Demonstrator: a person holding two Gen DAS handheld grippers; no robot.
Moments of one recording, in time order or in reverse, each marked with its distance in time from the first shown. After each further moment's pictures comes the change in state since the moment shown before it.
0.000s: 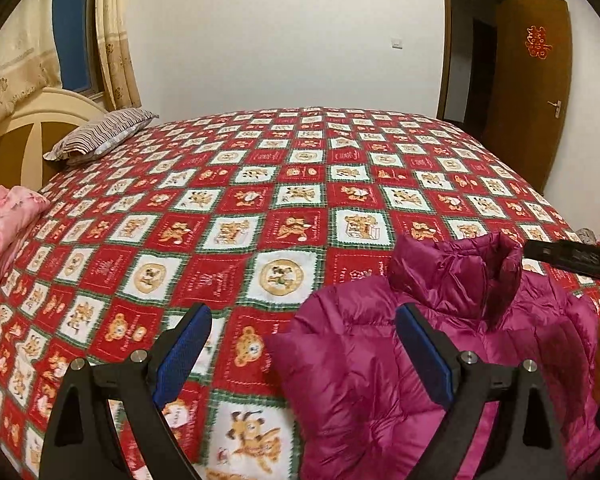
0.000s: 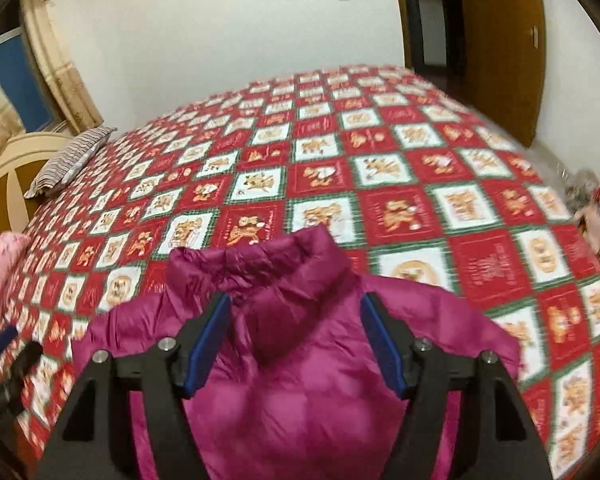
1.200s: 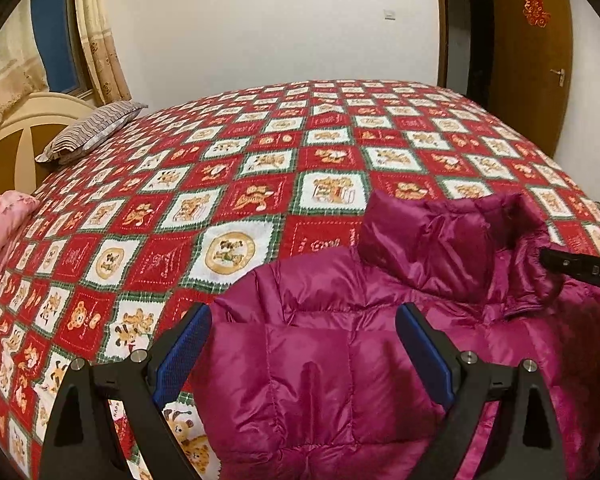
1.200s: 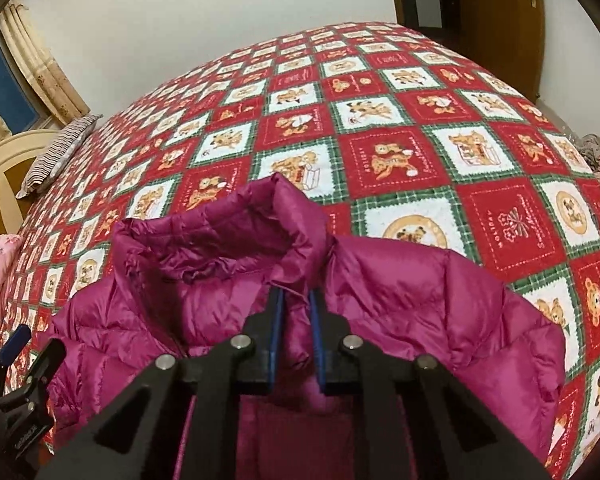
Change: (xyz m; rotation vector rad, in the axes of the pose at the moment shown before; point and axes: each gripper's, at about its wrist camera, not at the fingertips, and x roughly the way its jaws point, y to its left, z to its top) left arm 0.051 -0.057 -0.021 0.058 0.072 0.057; right arm 0.033 -0.042 -0.021 0.020 0.064 0.023
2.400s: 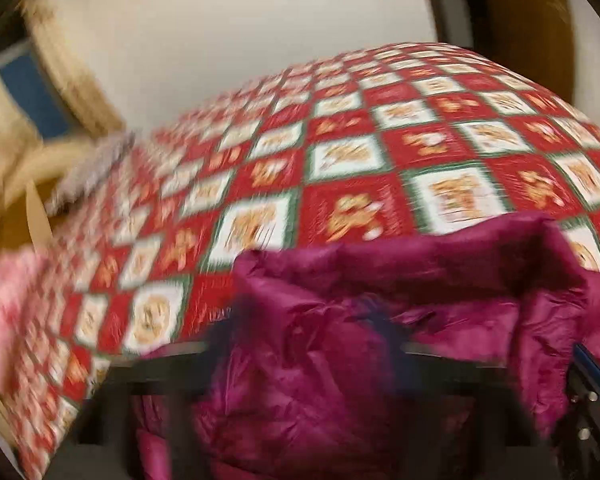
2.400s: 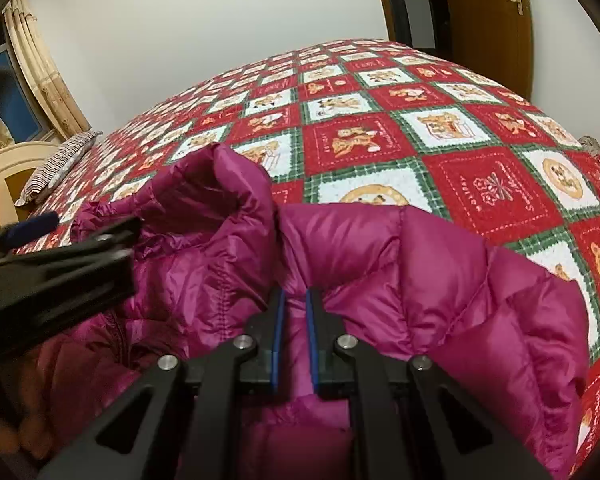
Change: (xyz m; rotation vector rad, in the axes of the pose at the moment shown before) left arm 0.071 -0.114 0.053 0.117 0.098 0.131; right arm 0.012 -0.035 -0.038 0.006 -0.109 0.000
